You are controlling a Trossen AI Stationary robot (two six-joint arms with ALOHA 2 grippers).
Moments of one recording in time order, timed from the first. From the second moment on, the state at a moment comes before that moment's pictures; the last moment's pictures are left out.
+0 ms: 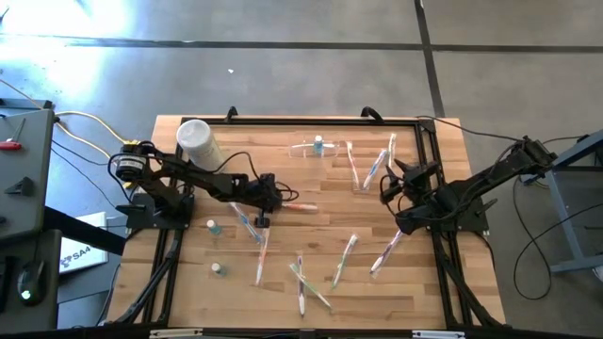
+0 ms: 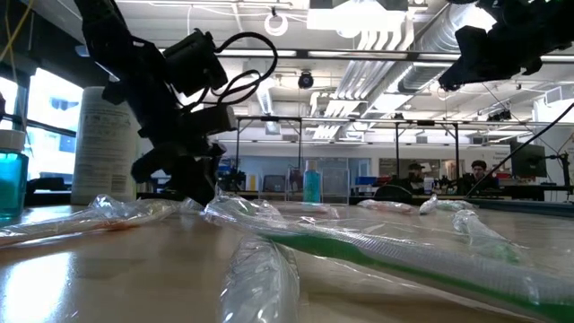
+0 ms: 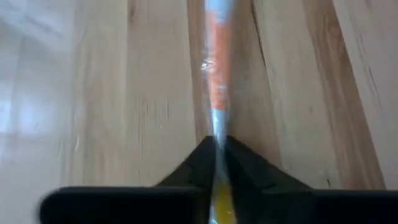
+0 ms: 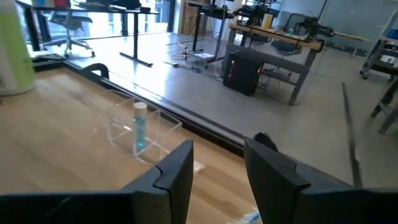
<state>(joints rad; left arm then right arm) 0.08 1.62 0.65 0.08 -0.08 0.23 0.43 0.95 0.59 -0.81 1.38 1.01</state>
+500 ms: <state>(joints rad) -0.15 1.58 0.84 -0.26 -0.52 0.41 0.43 0.95 0.59 -0.39 1.04 0.78</state>
